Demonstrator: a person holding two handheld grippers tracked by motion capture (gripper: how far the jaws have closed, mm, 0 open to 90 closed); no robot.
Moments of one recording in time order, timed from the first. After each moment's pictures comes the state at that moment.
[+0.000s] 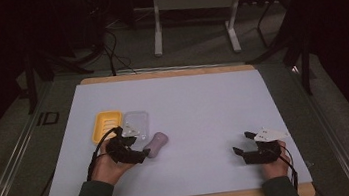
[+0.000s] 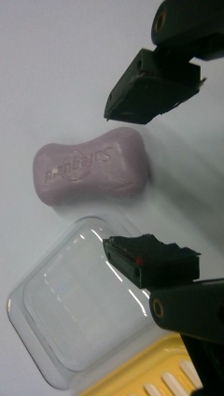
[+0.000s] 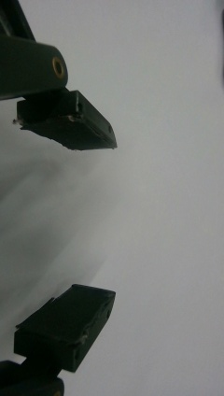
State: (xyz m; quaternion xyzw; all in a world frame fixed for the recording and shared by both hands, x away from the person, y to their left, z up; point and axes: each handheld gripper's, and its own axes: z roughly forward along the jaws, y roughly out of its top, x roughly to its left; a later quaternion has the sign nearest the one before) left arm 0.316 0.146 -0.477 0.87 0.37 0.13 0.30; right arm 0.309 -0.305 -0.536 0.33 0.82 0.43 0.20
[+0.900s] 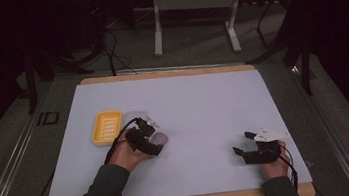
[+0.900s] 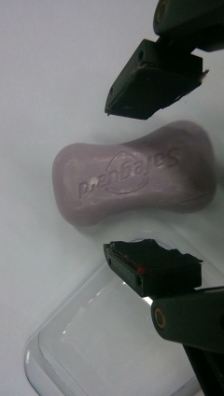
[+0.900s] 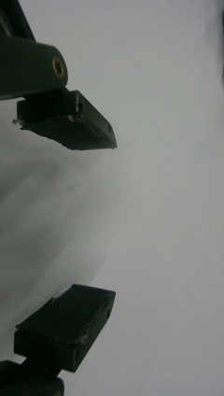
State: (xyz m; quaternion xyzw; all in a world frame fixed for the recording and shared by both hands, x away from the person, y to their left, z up) left arm 0.356 0.096 -0.491 0.90 0.35 0.11 0.23; right arm 0.309 -0.306 -0.536 0.33 0.82 0.42 0.20
